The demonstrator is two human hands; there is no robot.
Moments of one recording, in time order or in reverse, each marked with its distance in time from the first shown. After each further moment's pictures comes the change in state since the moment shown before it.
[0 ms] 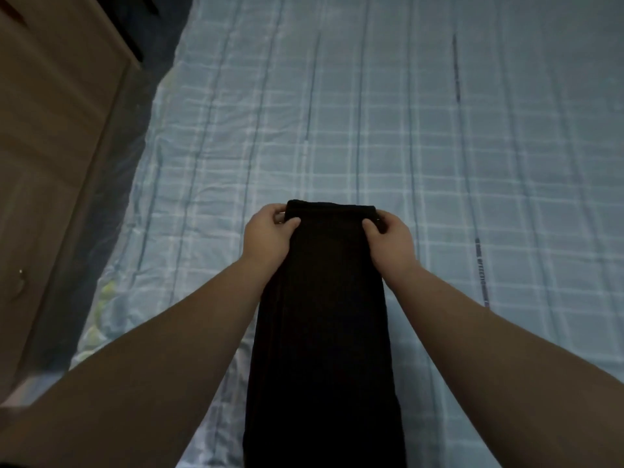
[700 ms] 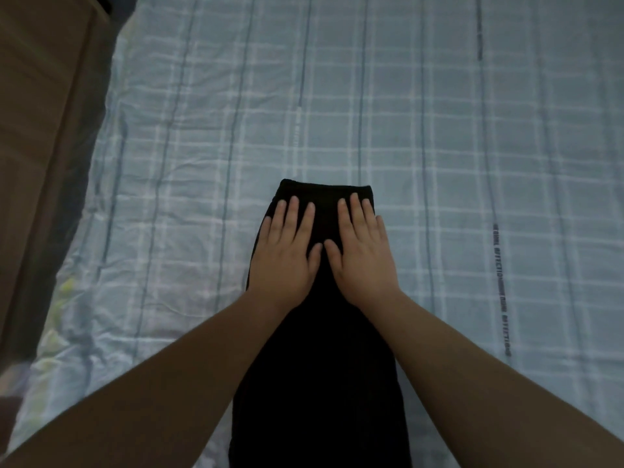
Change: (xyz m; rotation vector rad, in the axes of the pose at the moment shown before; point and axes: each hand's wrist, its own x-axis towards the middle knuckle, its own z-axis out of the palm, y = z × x) left_hand -0.015 -0.080 0.056 0.847 -0.075 0.547; right_hand -0.004 0.065 0.048 -0.851 -0.071 -0.497
